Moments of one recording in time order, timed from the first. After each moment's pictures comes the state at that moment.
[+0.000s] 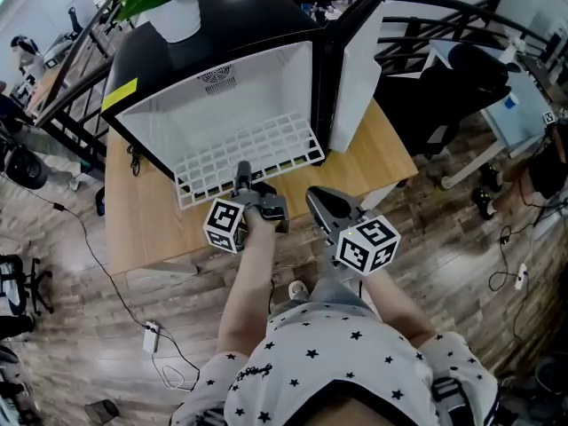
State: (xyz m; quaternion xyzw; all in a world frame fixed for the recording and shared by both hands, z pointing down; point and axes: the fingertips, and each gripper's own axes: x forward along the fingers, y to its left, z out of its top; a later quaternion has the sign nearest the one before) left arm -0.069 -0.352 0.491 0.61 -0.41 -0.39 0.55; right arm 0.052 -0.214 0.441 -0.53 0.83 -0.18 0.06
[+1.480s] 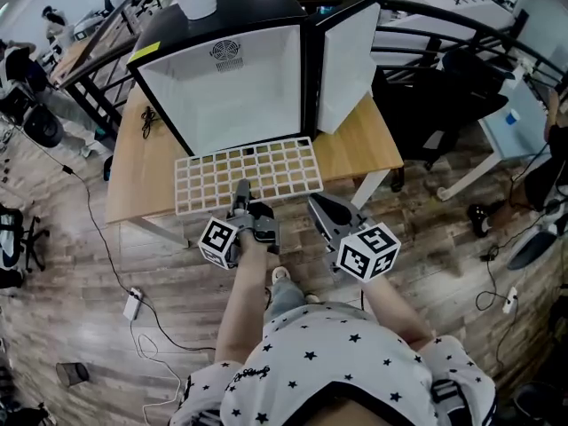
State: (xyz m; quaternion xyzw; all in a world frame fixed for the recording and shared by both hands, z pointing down) left arm -0.077 -0.183 0.495 0.61 -0.40 -0.42 0.55; right arm 0.070 -0.080 0.427 -0.48 0.86 -0.17 0.05
